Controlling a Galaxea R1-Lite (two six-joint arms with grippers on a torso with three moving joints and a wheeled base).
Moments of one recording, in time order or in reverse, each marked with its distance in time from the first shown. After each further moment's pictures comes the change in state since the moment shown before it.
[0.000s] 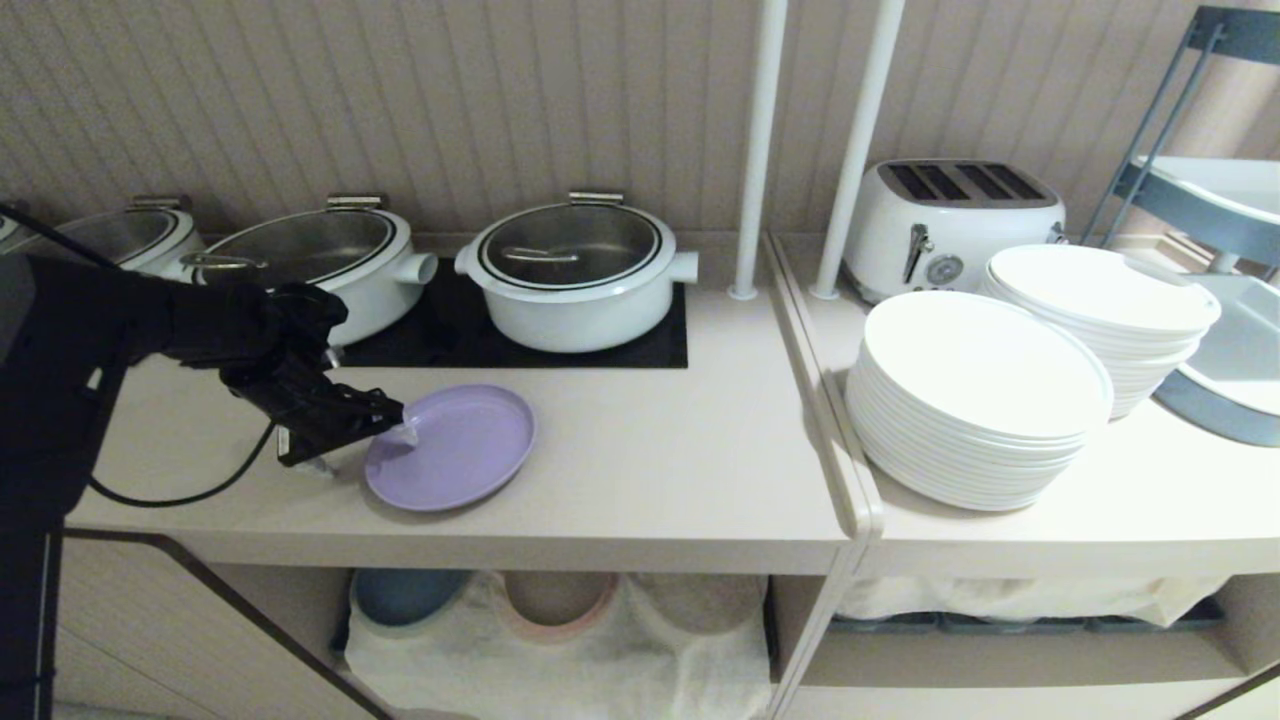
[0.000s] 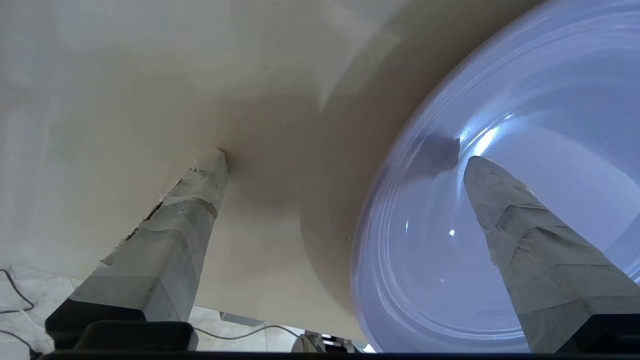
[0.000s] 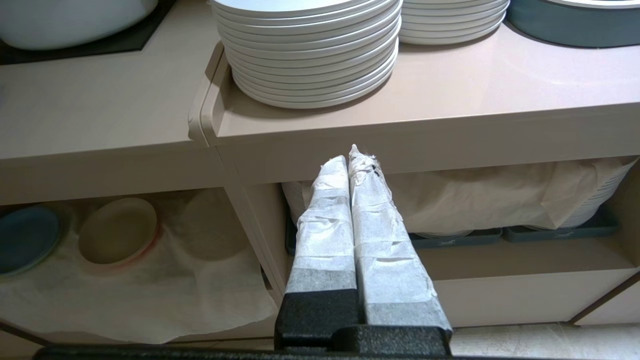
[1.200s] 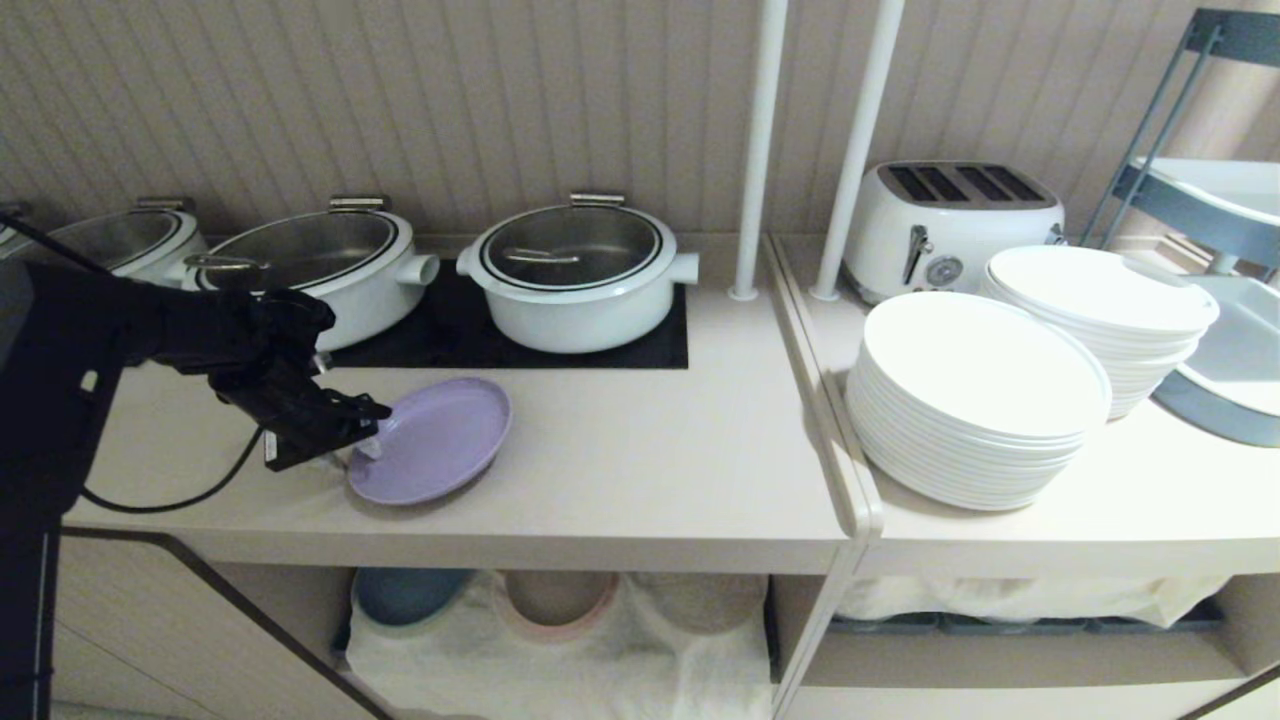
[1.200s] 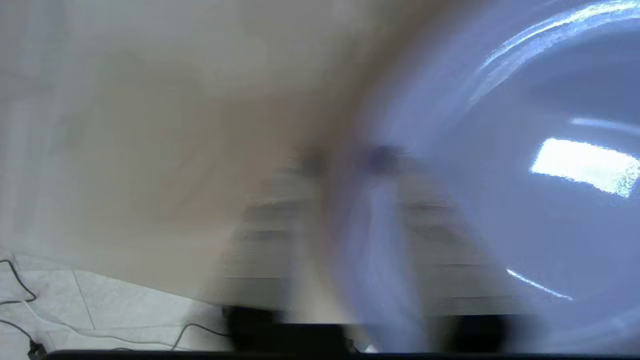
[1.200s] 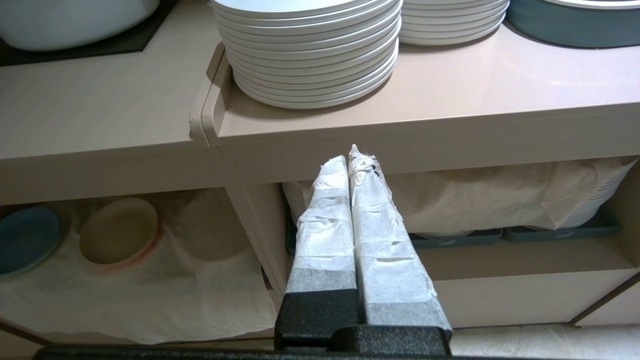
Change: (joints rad) left arm 0.021 0.021 0.001 0.000 0.005 0.006; right arm 0.000 0.000 0.000 0.000 0.000 0.000
